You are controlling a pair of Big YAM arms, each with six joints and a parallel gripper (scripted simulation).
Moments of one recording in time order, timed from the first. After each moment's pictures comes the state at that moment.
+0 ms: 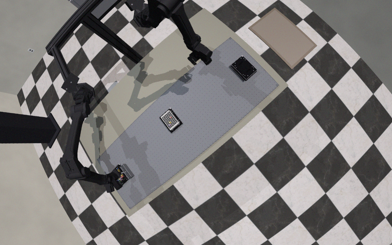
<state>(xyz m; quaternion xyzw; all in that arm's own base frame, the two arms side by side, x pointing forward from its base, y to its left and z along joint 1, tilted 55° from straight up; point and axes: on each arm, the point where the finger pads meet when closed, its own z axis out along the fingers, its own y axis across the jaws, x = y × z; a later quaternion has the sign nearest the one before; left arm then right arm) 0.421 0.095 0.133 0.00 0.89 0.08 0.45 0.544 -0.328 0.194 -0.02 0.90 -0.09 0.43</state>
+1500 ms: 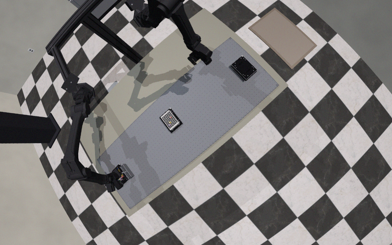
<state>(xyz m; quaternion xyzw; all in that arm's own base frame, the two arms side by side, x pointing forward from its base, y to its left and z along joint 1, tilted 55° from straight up) 0.421 0.095 0.133 0.00 0.89 0.08 0.45 0.553 -0.329 0.188 -0.02 0.90 -0.09 0.43</state>
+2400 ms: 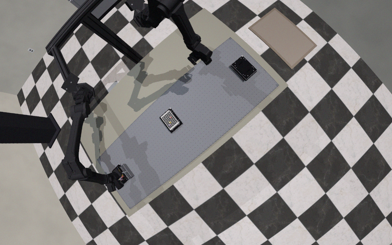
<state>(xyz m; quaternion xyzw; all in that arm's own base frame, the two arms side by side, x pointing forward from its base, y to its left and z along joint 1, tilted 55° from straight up) 0.421 0.095 0.133 0.00 0.89 0.08 0.45 0.558 -0.330 0.185 -0.02 0.90 -0.09 0.43</state>
